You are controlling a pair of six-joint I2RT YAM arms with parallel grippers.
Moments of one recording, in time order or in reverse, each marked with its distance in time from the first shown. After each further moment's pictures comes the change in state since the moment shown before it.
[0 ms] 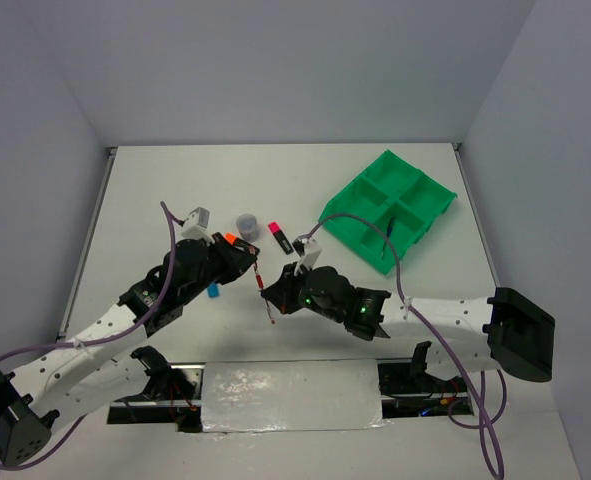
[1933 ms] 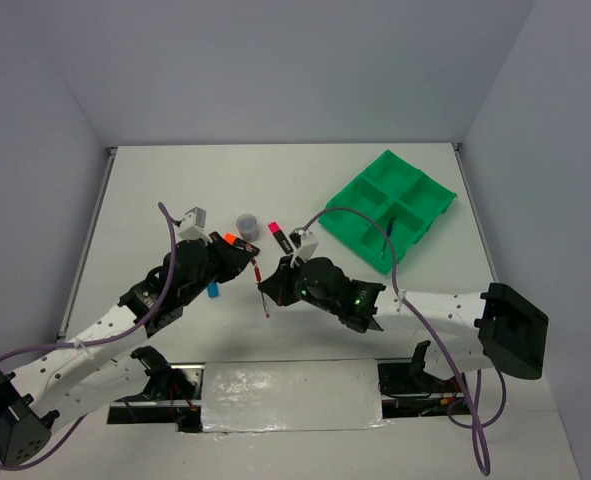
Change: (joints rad) left arm 0.000 -0.003 -0.011 0.016 -0.052 0.018; right arm -0.036 0.051 0.060 -0.022 -0.030 0.014
